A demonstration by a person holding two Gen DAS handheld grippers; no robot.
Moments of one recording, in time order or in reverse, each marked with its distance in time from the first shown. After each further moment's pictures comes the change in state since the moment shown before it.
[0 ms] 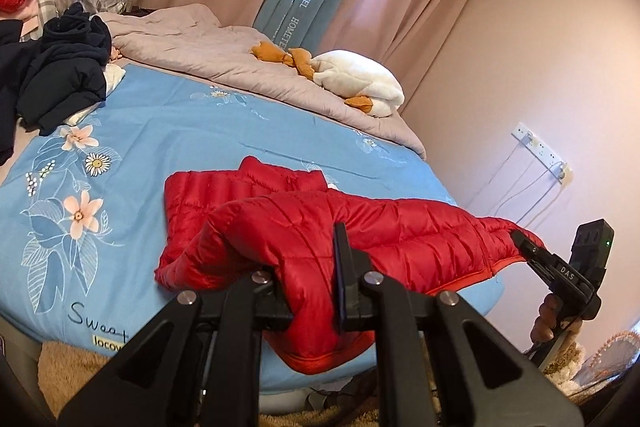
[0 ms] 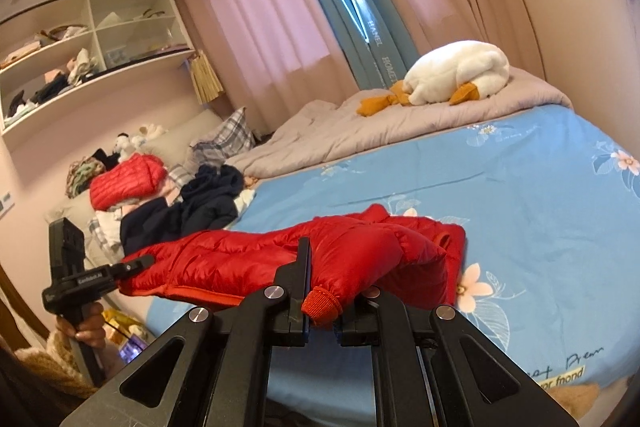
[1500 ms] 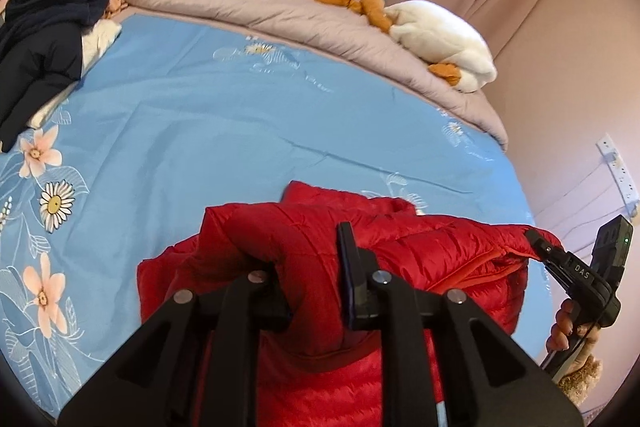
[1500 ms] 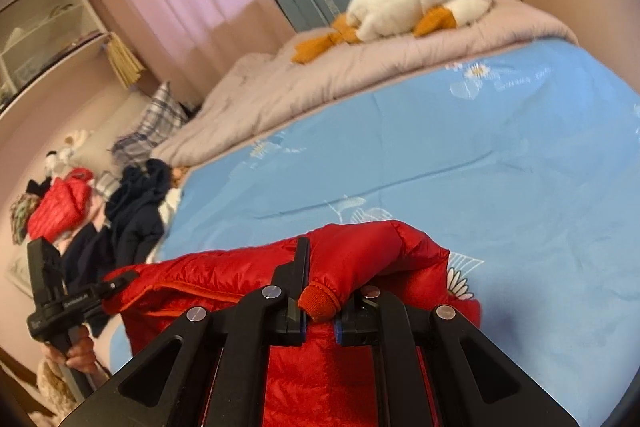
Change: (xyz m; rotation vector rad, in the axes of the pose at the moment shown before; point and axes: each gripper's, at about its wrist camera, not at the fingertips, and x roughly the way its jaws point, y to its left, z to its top) left arm 0.221 0.070 0.101 -0.102 0.236 0.203; right arm 0.191 -0.080 0.053 0.179 0.253 -0.143
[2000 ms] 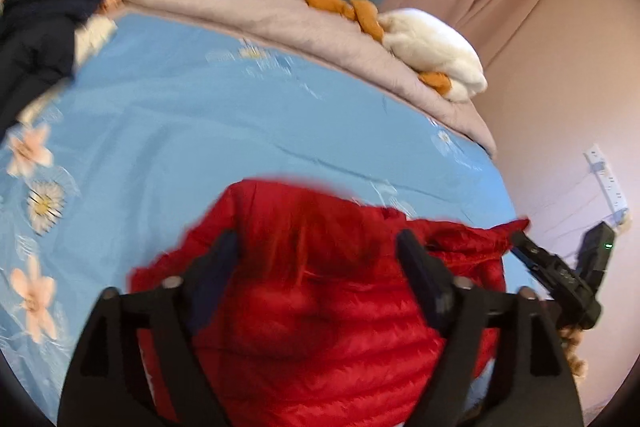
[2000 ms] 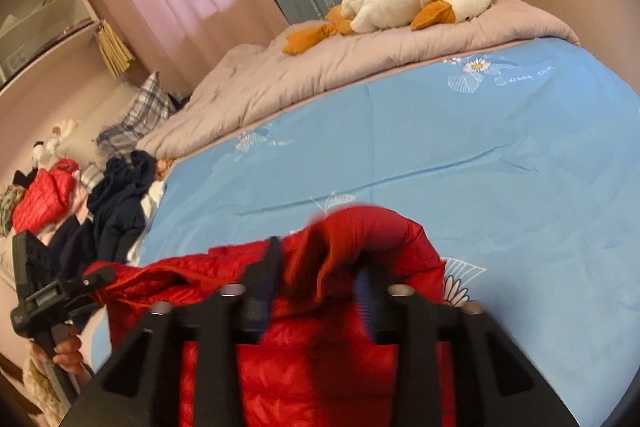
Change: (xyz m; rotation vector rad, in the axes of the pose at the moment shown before) left arm -0.016 0.004 0.006 -0.006 -0.065 -0.031; right arm 0.005 0.003 0.005 -0.022 -0.038 -0.034
